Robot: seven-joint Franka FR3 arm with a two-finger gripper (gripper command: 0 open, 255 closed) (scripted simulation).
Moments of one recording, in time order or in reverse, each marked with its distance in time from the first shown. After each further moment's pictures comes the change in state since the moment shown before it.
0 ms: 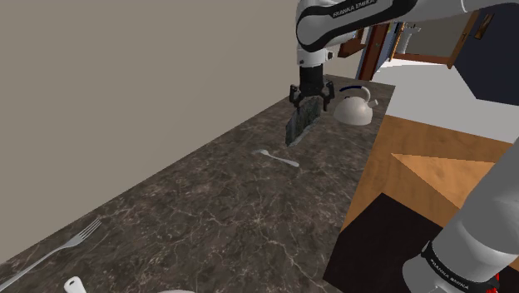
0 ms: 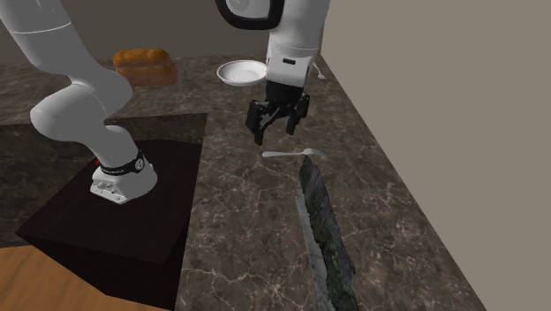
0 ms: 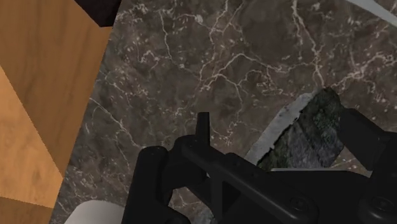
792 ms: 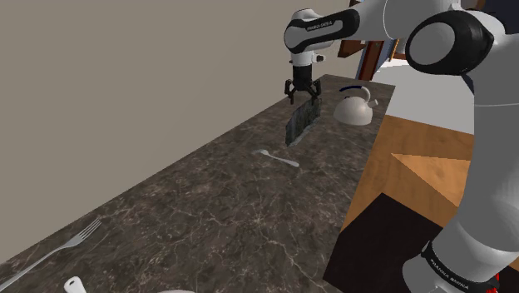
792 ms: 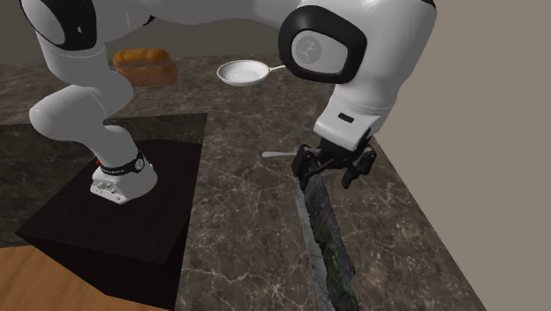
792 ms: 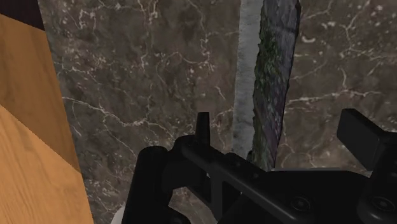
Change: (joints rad) arm -0.053 0.449 -0.091 0.541 0.011 -0.078 0.321
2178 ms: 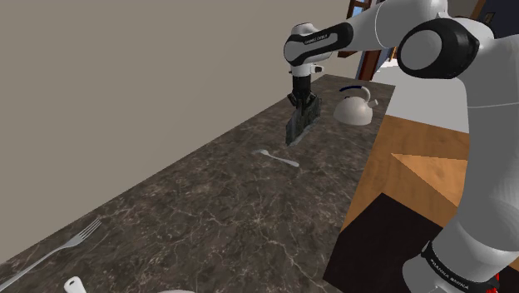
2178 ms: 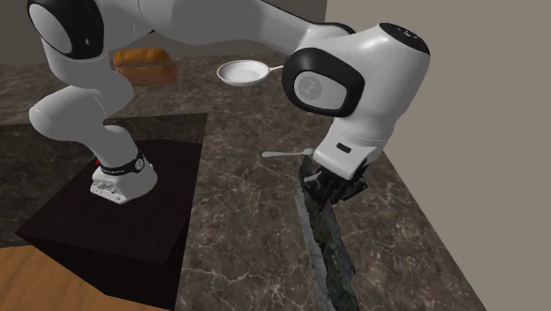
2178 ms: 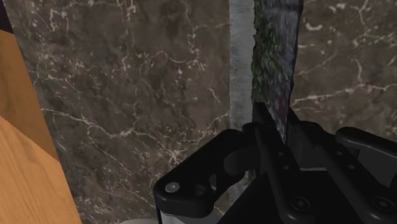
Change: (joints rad) arm -0.009 0.051 -0.012 -0.029 0.005 0.082 0.039
